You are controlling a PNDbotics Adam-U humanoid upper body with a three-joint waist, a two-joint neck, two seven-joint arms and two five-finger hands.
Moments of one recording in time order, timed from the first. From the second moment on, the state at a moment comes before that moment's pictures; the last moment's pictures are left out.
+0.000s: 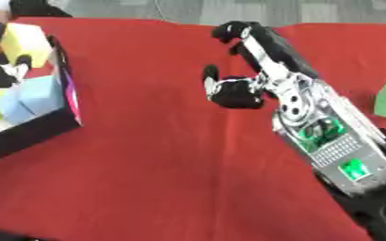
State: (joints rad) left arm -0.39 1.02 -0.21 -1.81 -0.37 0.68 -0.02; right arm -0.86 -0.42 0.59 -1.90 0.31 0.79 0.10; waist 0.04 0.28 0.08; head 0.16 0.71
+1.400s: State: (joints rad) left arm -0.39 0.98 -0.21 -1.63 -0.61 0.74 -0.25; right arm -0.86 -0.42 0.58 -1.92 0.30 0.79 0.08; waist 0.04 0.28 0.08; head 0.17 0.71
